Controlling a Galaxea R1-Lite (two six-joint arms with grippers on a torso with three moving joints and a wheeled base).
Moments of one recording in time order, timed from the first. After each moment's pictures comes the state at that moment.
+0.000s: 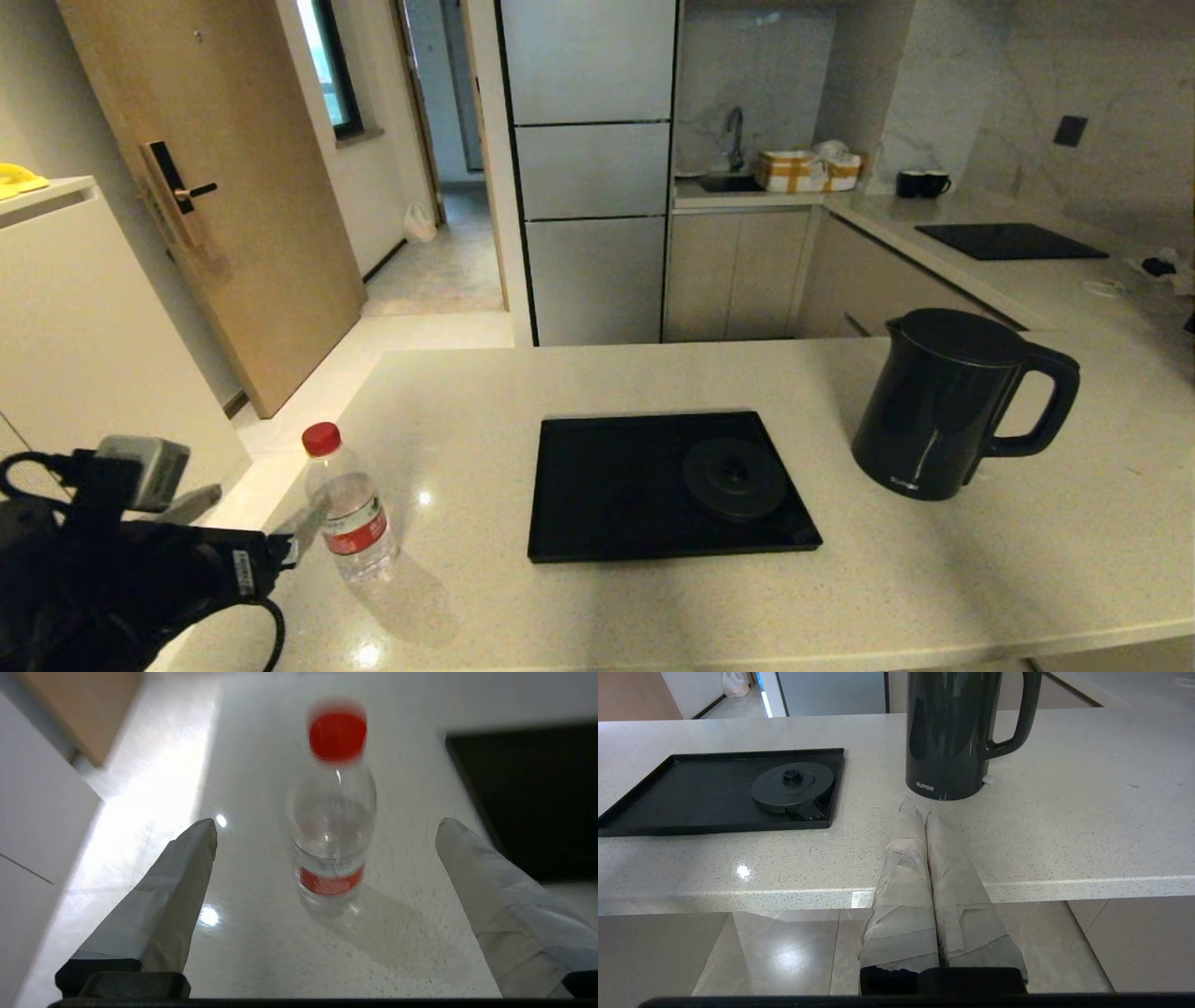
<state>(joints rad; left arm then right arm) -0.07 1.43 -0.05 -1.16 0.06 0.06 0.00 0.00 0.00 0.00 0.00 -0.03</state>
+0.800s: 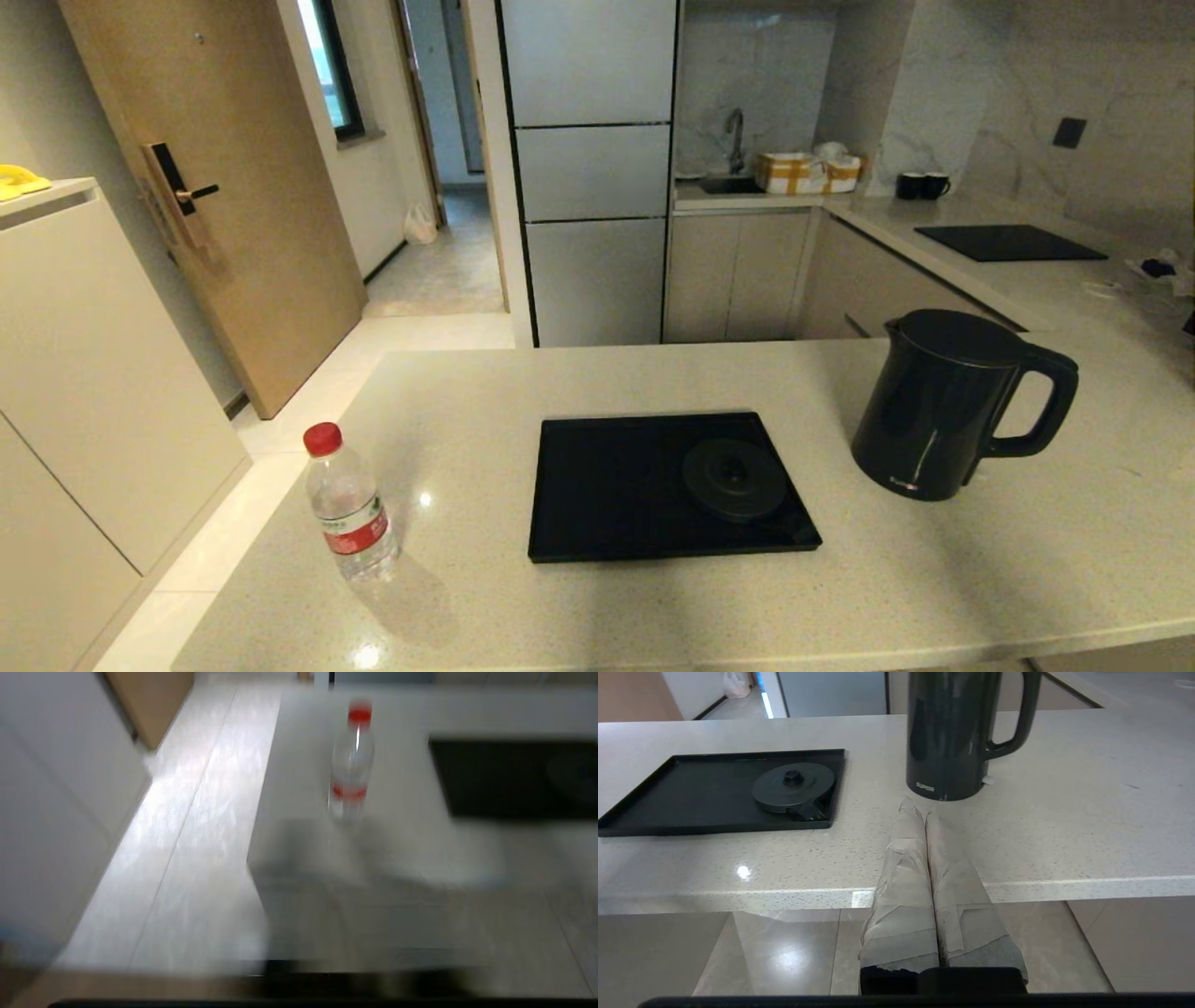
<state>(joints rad) 0.00 0.33 -0.90 0.77 0.09 0.00 0.00 0.00 0.00 0.00 0.00 -0.03</state>
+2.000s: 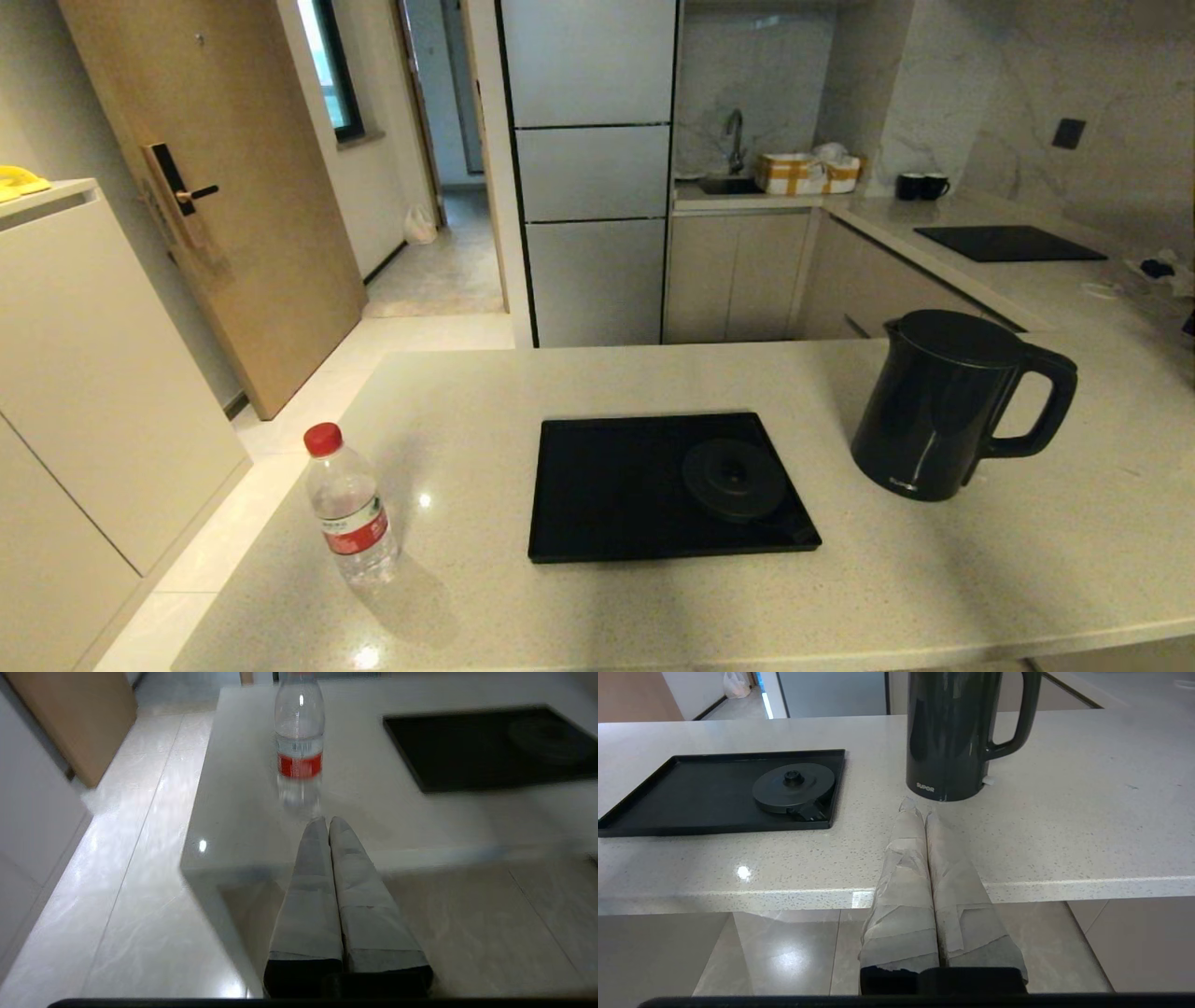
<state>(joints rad) 0.01 0.00 -0.25 0.35 -0.08 0.02 0.00 0.00 0.00 0.00 0.00 -0.03</state>
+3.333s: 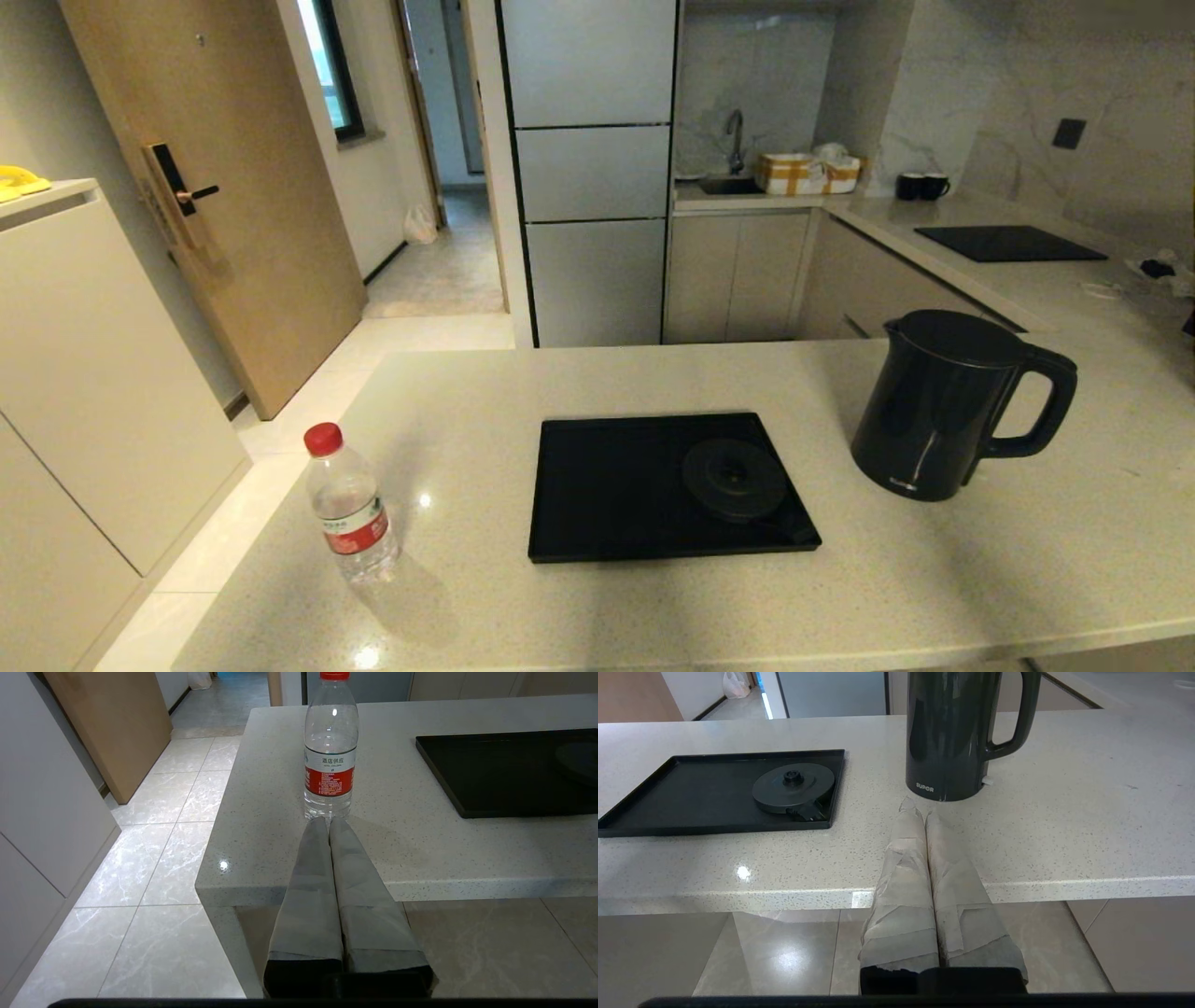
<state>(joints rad) 0.01 0.00 0.00 0.05 0.01 0.03 0.00 0.00 0.00 0.00 0.00 -0.03</state>
